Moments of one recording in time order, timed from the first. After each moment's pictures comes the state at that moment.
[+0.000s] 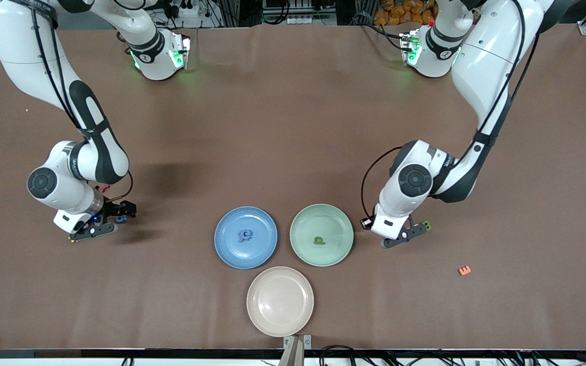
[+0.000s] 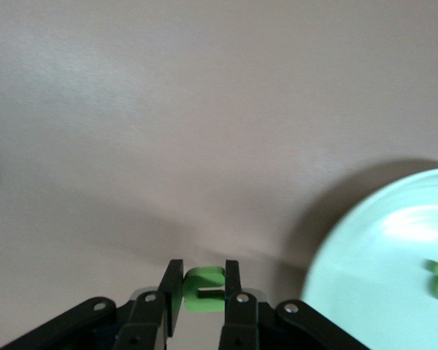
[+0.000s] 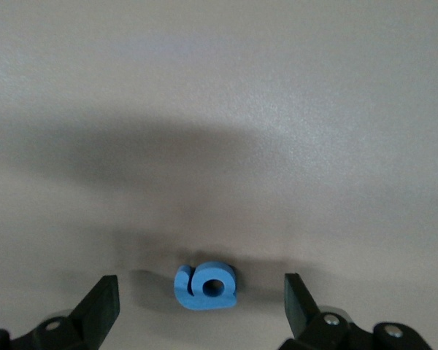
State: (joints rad) left arm -0.18 0.71 -0.30 -1.64 0.27 2.38 -0.97; right arm 0.05 0.58 -0.13 -1.97 0.09 2.55 -0.37
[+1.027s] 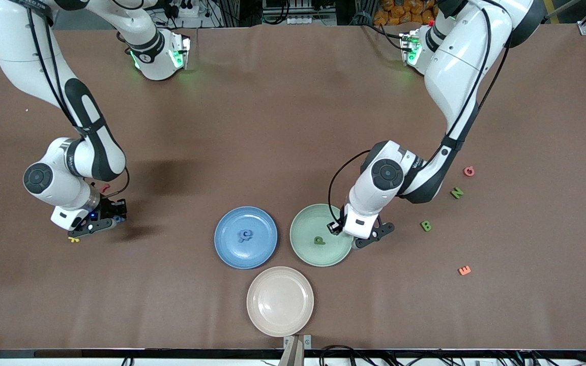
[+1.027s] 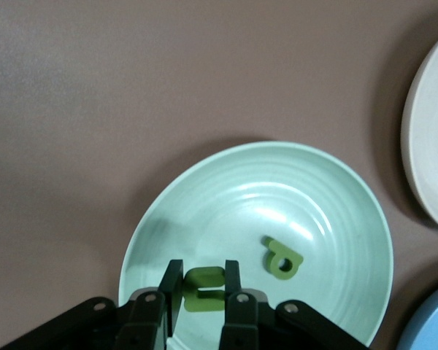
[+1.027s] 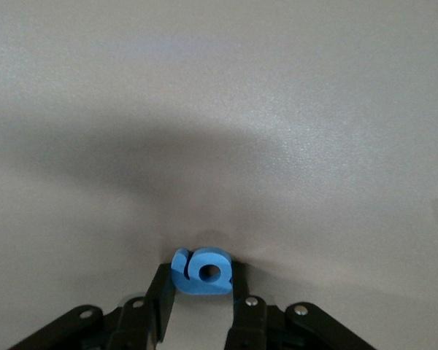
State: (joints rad) left arm -0.30 0.80 -0.28 -1.52 0.17 2.52 -1.09; right arm 0.02 0.56 -0.12 -2.01 0.09 2.59 -0.46
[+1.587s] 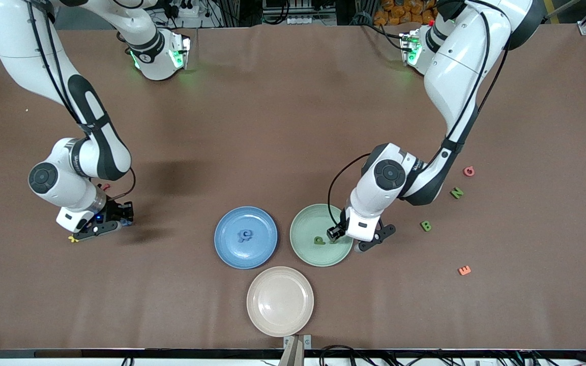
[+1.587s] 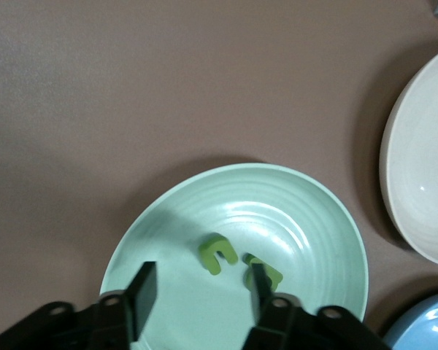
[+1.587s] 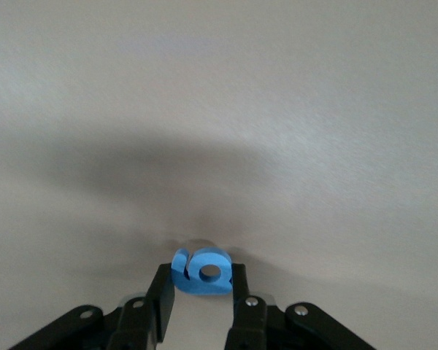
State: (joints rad) left arm -0.30 0.81 -0.28 -1.50 0.17 2.57 -1.14; right arm 0.02 0.55 -0.07 -1.99 0.10 2.59 -0.38
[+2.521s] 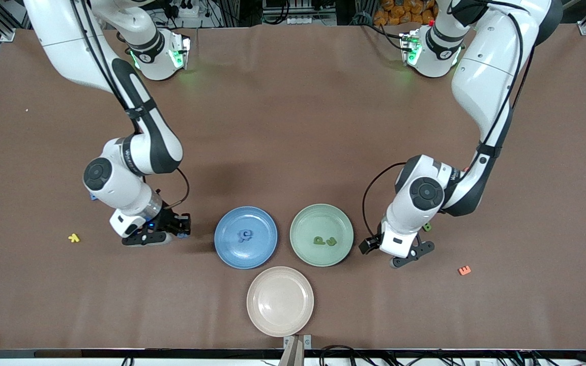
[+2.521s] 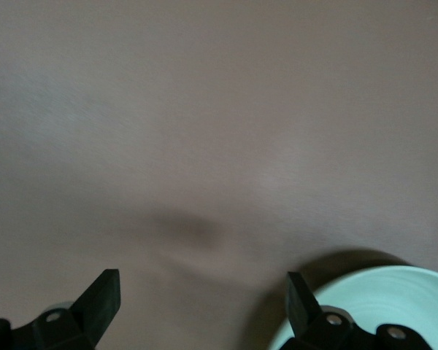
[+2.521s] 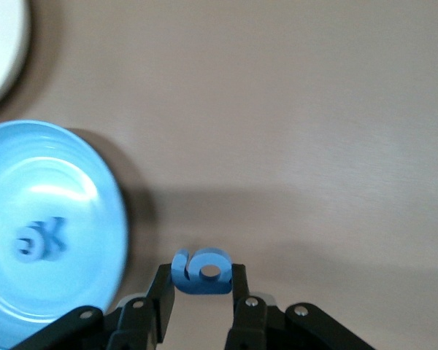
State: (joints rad) left arm -0.18 0.79 -0.25 -1.48 0.23 2.42 -0.92; right arm 0.25 0.55 0.00 -1.84 0.26 2.59 0.01
